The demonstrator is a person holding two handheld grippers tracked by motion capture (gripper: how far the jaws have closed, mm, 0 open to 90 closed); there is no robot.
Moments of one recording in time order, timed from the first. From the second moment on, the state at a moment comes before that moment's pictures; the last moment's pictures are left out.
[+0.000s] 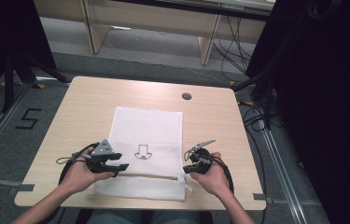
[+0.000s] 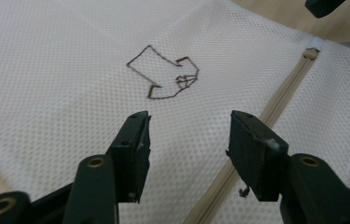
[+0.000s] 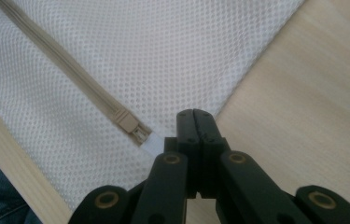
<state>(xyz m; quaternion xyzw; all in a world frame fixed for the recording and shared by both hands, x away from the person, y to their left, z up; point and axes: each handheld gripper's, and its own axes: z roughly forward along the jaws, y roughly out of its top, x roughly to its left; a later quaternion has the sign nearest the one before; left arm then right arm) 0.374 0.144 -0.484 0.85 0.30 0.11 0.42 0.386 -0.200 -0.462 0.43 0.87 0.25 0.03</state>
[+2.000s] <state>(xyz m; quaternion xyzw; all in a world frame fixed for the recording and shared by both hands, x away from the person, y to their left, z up) 0.378 -0.011 -0.508 0.90 0.16 0.02 0.40 0.380 -0.183 -0.483 0.45 0.87 0.21 -0.01</state>
